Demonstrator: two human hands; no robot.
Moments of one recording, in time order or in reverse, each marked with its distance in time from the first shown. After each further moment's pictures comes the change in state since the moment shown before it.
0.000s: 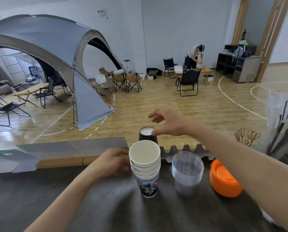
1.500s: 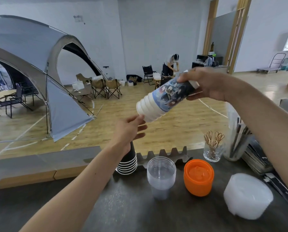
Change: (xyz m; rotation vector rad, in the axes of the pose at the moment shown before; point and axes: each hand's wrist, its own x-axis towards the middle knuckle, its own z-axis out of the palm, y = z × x) left_hand 0.033 0.135 0.067 -0.718 0.064 0.217; right_hand -0.077 0.004 -0.174 0.542 0.284 0.321
